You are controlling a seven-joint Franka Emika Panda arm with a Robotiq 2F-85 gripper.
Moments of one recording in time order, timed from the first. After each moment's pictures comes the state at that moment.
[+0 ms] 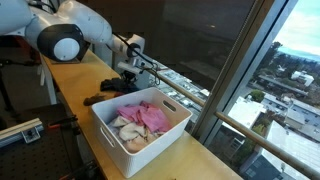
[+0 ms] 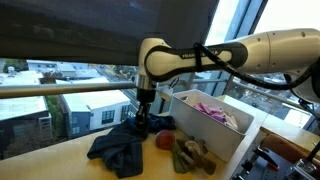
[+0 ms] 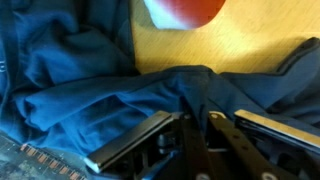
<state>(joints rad) 0.34 1.25 0.17 -0.72 -0.13 1.86 -0.32</state>
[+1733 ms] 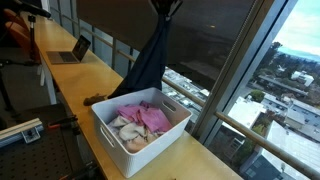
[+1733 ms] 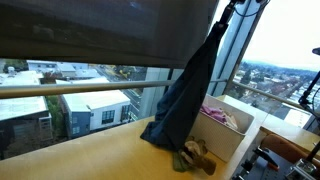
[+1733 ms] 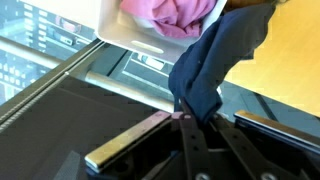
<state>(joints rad) 0.00 0.19 0.08 -1.43 -0.08 1.85 -0.37</state>
